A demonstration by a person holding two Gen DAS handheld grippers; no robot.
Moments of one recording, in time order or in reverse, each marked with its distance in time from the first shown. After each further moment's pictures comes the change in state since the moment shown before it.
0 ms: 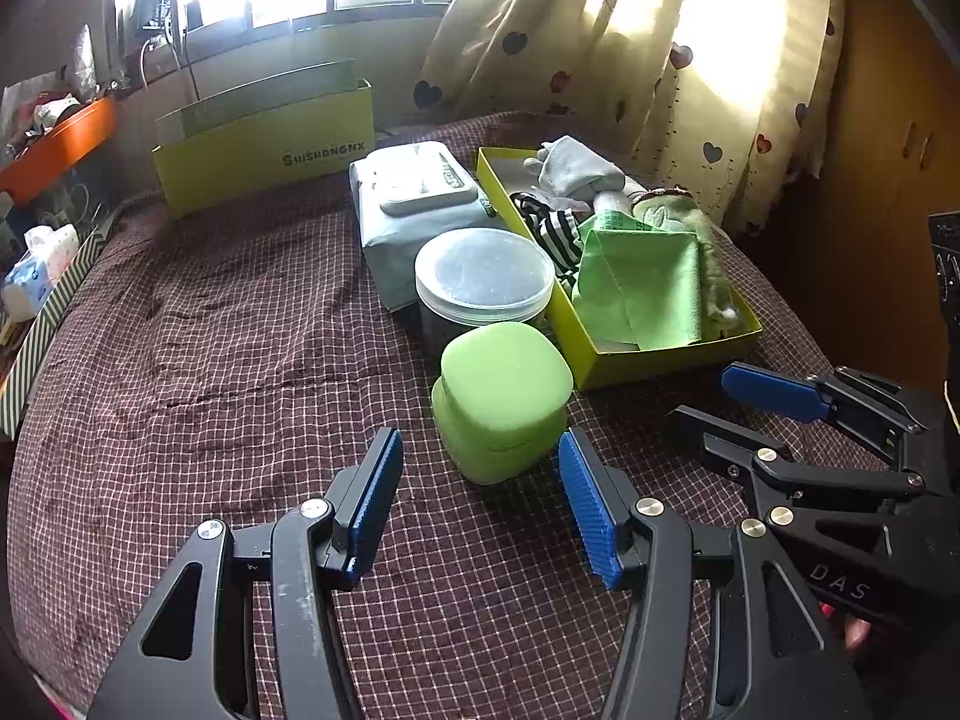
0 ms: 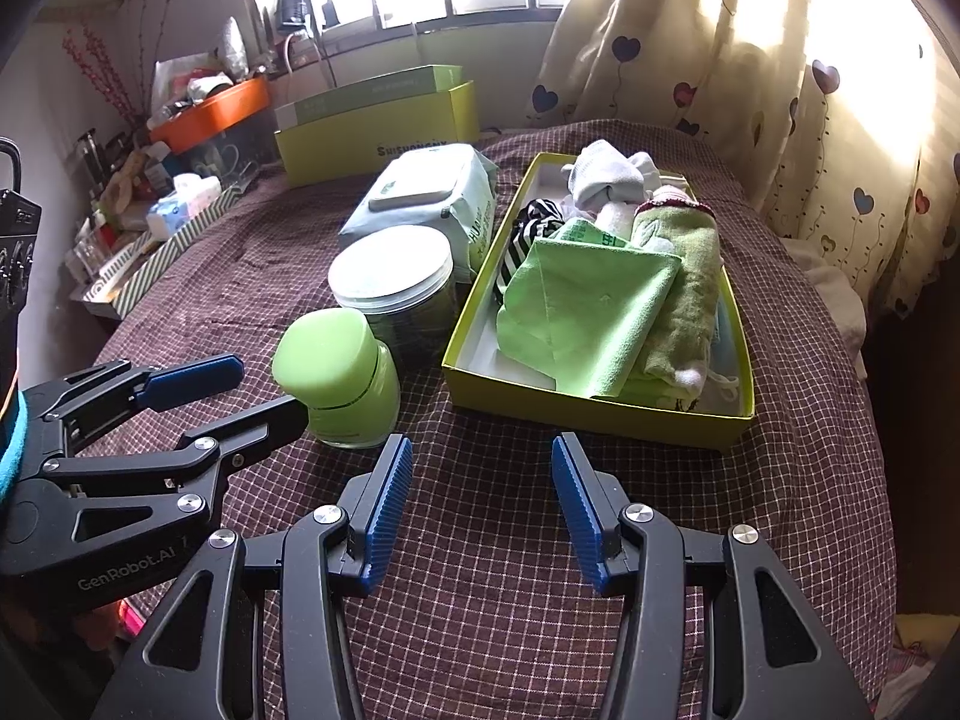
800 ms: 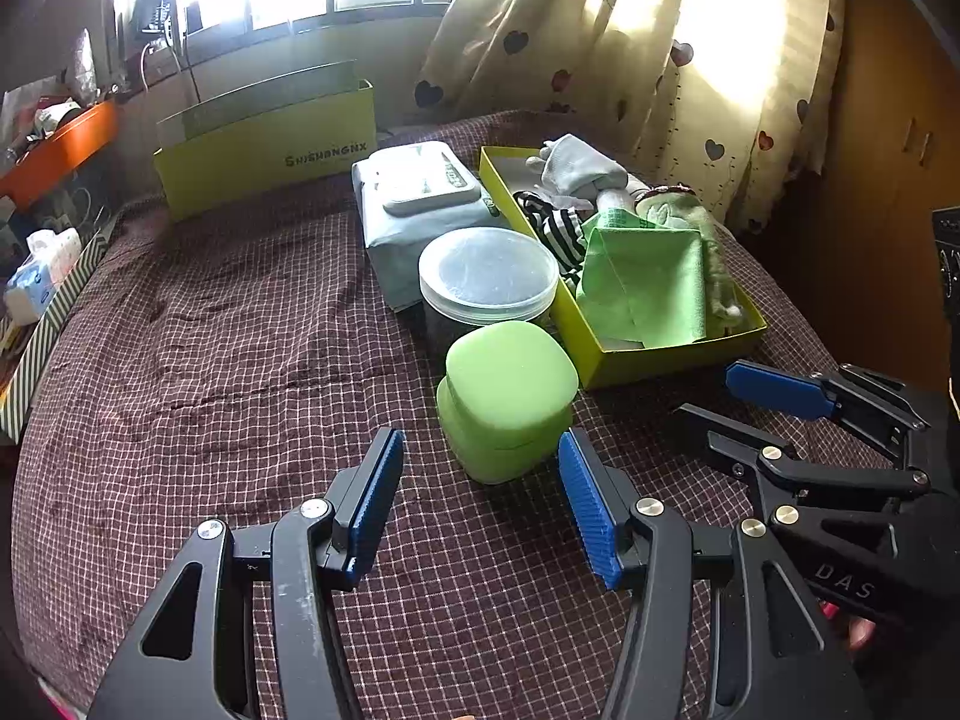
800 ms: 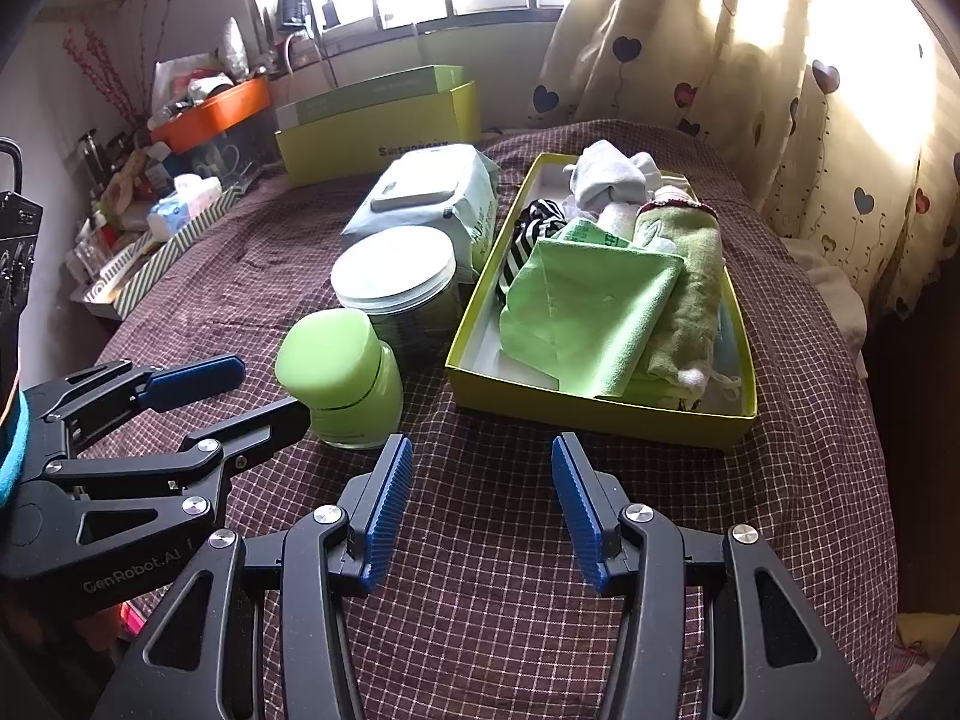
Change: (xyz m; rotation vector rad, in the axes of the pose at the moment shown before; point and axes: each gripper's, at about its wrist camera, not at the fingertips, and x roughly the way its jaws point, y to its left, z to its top) left arm 0.001 -0.001 -0.001 0.005 0.001 0.010; right arm 0.000 0.001 0.000 0.000 -0.001 0.000
